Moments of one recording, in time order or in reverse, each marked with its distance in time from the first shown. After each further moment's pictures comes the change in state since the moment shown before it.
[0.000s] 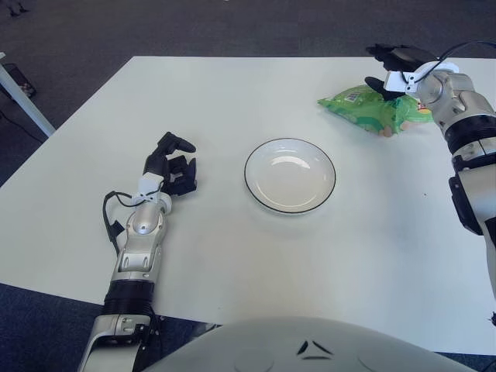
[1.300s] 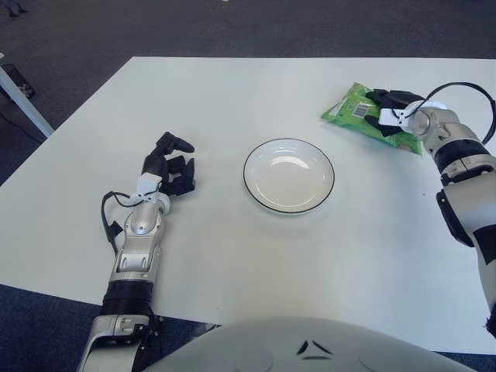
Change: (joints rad) left arm 0.001 0.003 0.009 -0.006 -0.005 0.004 -0.012; right arm 0.093 0.030 0.079 0.164 0.000 -0.021 -0.013
